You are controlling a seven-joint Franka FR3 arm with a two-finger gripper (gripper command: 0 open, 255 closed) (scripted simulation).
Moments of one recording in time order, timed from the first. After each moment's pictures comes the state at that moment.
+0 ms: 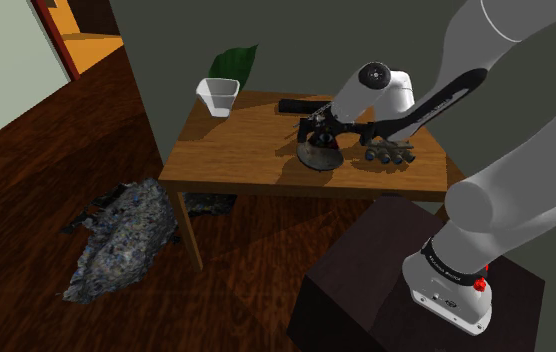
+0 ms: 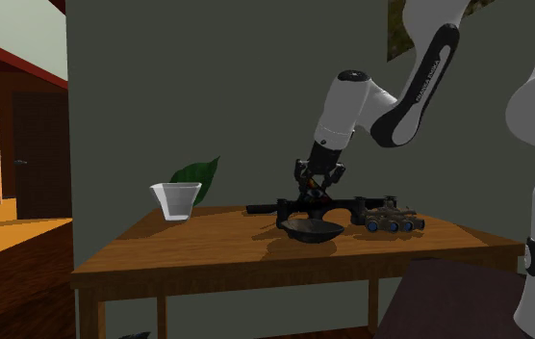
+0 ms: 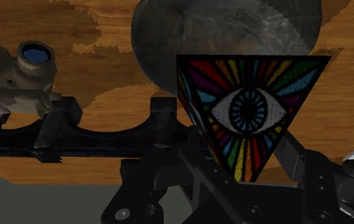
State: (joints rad) arm -0.59 -0.08 0.26 -2.59 -1.31 2.99 1.70
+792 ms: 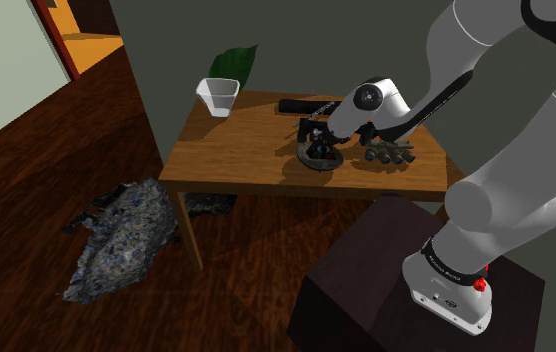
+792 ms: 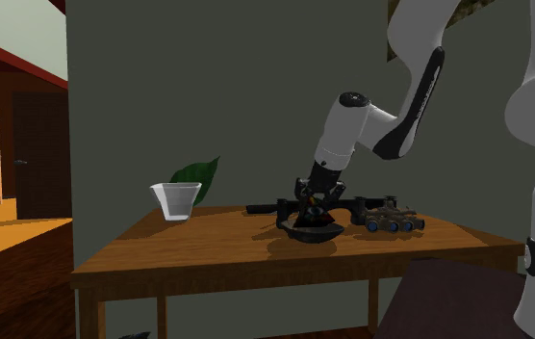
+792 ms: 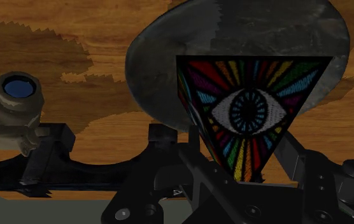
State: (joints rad) arm -0.60 0.07 0.27 -2.51 -1.74 2.96 2.11
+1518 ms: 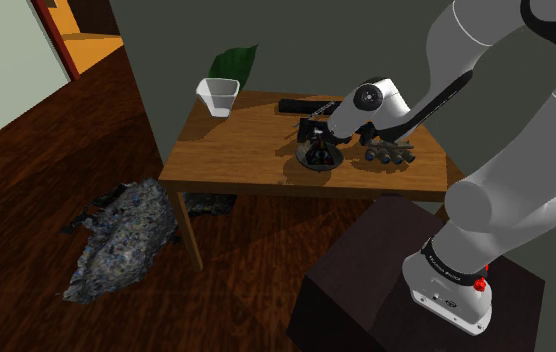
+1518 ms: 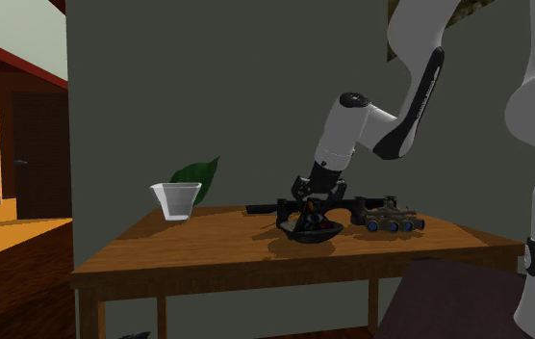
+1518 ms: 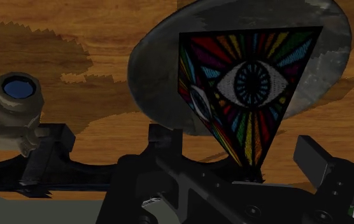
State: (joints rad) arm -0.60 0.08 0.27 -2.51 -1.75 2.96 2.12
